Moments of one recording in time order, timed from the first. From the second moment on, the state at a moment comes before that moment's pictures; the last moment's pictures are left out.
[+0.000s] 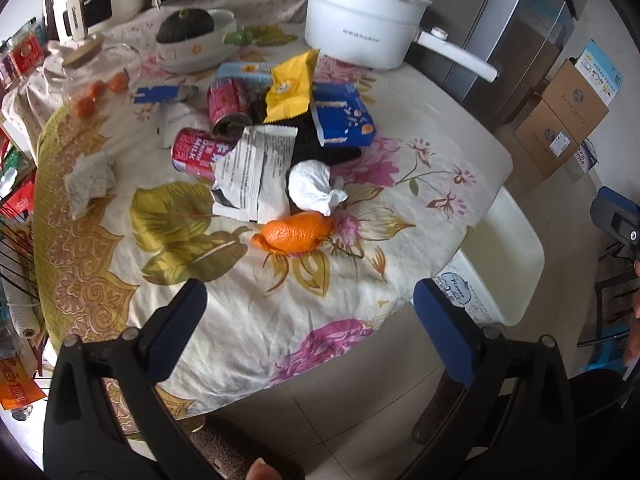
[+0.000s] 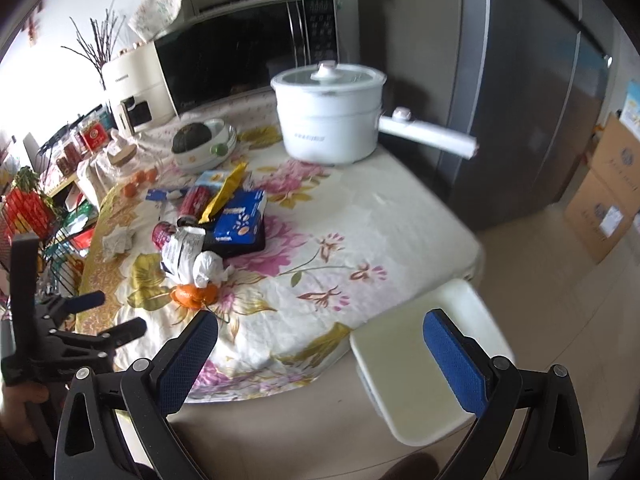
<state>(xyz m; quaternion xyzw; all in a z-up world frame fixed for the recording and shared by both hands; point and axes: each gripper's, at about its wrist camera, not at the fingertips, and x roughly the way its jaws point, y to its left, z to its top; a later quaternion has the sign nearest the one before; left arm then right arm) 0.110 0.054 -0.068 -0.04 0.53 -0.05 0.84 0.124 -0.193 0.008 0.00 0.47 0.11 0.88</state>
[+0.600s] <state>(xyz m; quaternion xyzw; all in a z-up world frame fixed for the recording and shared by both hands) 0.174 0.052 -0.142 -0.09 0.56 -0.02 0.82 0.175 -0.221 -0.073 0.01 0.57 0.08 0.82</state>
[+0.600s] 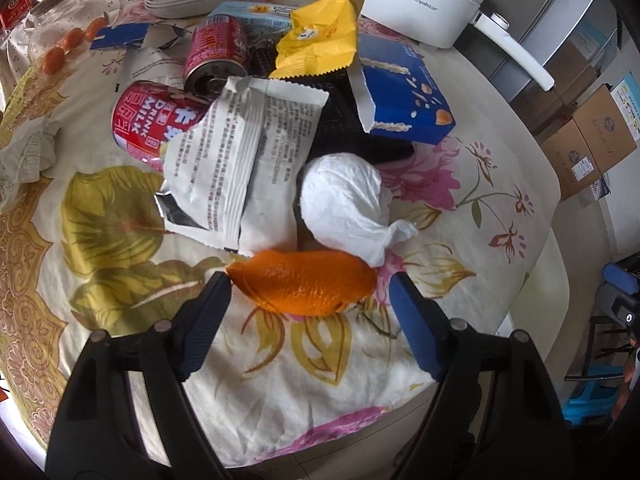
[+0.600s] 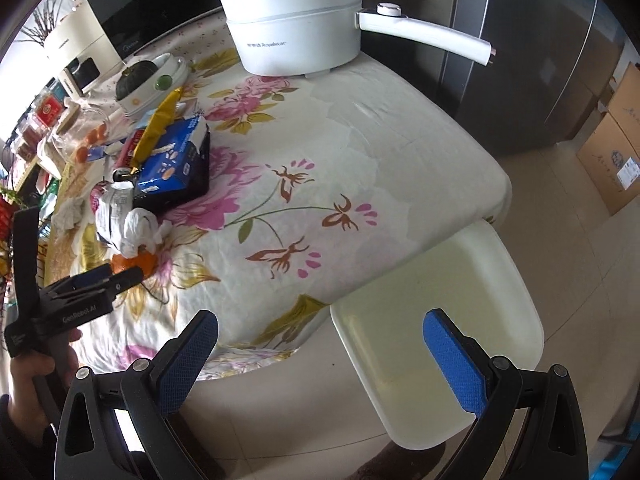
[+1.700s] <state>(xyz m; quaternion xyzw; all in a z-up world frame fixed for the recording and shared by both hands) 0.106 0.163 -0.097 -0.13 0.53 -0.02 0.84 0.218 -0.046 -0.116 0.00 0.59 0.18 0.79</state>
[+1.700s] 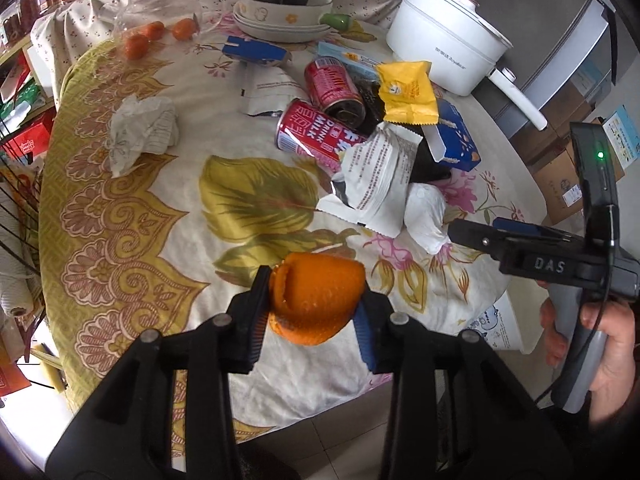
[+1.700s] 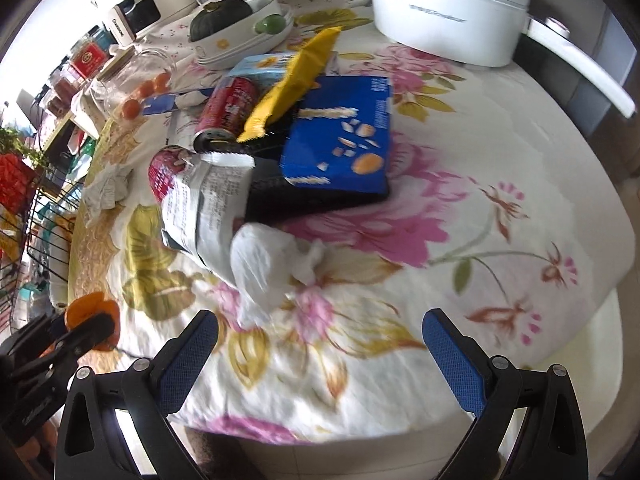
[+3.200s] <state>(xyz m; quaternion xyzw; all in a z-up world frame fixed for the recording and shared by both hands) 0.139 0.026 -0.091 -0.08 0.53 -0.13 0.83 0.190 -0.194 -0.071 0.03 0.55 0.16 0.82</state>
